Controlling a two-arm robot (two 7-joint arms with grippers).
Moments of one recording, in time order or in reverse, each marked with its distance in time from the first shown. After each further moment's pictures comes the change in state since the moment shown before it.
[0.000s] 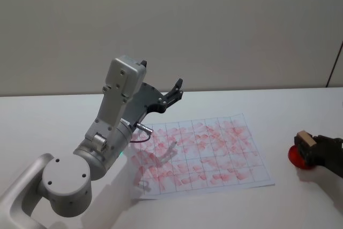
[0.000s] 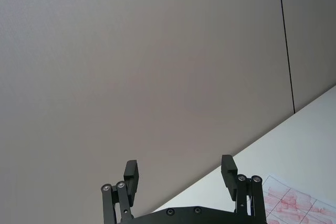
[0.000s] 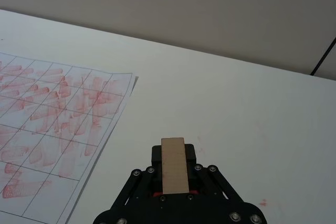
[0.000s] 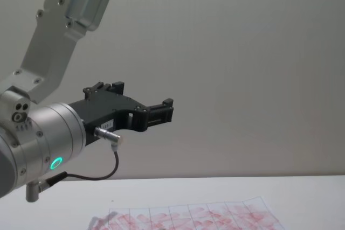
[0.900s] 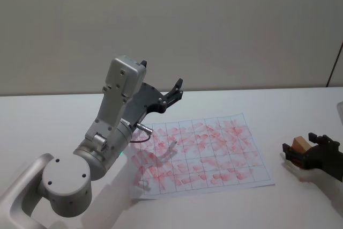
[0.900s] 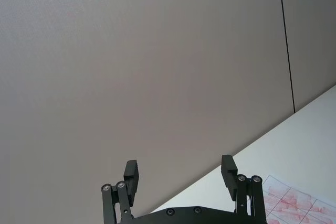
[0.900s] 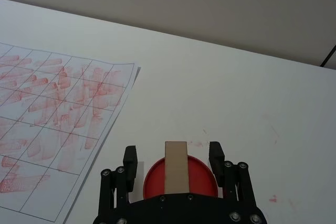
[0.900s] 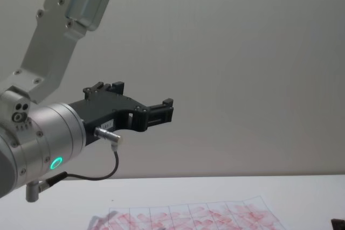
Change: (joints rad) left arm 0.000 0.000 0.000 0.000 0.000 0.000 0.000; right arm 0.012 -0.011 -0.012 0.022 -0.017 0.019 0.007
